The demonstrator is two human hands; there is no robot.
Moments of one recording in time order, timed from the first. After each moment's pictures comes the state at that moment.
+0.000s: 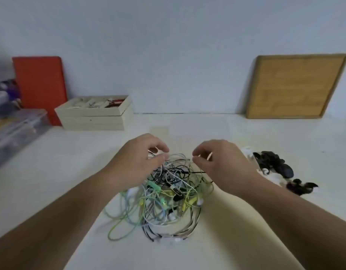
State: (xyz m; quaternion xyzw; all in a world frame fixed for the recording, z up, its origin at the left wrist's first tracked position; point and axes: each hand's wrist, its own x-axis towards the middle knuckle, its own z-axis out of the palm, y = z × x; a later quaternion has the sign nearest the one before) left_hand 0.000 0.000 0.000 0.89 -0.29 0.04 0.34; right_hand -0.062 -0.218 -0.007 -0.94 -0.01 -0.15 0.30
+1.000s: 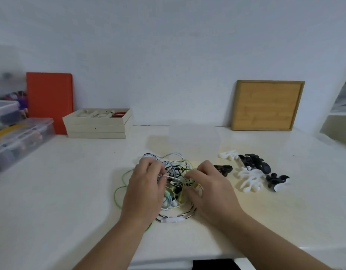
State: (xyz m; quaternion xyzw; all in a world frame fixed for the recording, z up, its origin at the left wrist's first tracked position) left_hand -0.070 -0.001 -0.070 0.86 -0.24 0.28 0.36; right_hand -0.127 -0.179 -0.067 -0.92 -0.08 -0.31 0.23
